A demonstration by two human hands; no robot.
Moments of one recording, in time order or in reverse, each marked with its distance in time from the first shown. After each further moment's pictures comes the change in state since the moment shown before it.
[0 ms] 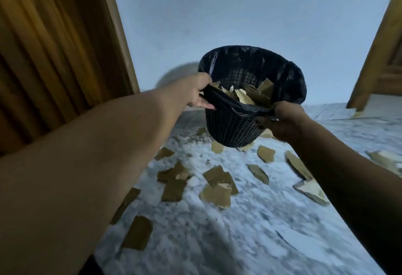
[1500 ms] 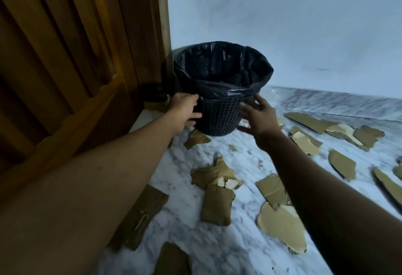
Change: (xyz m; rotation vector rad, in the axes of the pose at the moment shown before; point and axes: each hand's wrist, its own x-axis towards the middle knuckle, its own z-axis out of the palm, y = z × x) left_hand 0.249 -0.192 -0.217 -0.209 0.272 -0.003; right_hand 0.170 0.241 0.251 -0.267 -0.237 -0.039
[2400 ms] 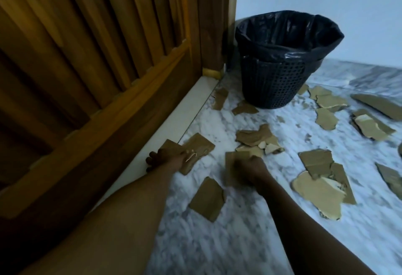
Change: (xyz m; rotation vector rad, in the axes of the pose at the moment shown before) left_hand -0.142 -0.217 -0.150 0.827 0.516 -0.589; right_hand -0.151 0.173 0.027 -0.817 -0.411 0.482
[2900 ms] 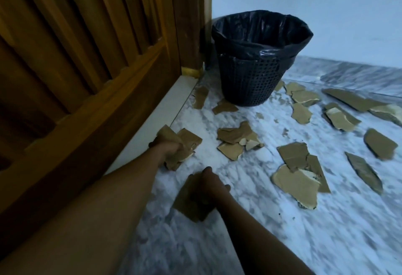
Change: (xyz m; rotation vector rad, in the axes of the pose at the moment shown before) left_hand 0.023 0.056 0.013 -0.108 -0.214 0.164; right_hand -0.074 -0.029 0.042 -0.393 -0.166 -0.123
